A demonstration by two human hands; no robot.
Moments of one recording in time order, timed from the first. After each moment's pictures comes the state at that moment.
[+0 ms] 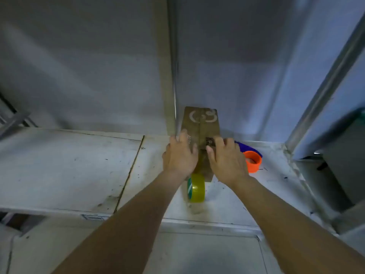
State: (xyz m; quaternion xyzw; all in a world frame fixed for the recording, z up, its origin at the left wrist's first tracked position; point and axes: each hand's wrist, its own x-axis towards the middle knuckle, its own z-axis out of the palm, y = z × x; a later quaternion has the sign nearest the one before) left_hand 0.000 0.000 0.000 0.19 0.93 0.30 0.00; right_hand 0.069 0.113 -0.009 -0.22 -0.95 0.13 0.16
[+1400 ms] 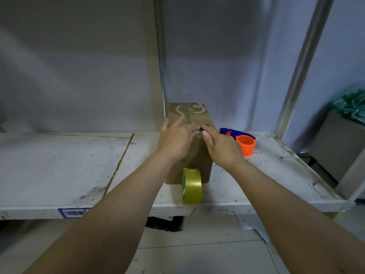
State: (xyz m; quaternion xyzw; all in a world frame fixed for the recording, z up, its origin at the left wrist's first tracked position) left_hand 0.004 -0.024 -0.065 0.42 0.88 0.17 -0.15; right_hand 0.093 0.094 -0.088 -0.19 -0.94 0.18 0.24
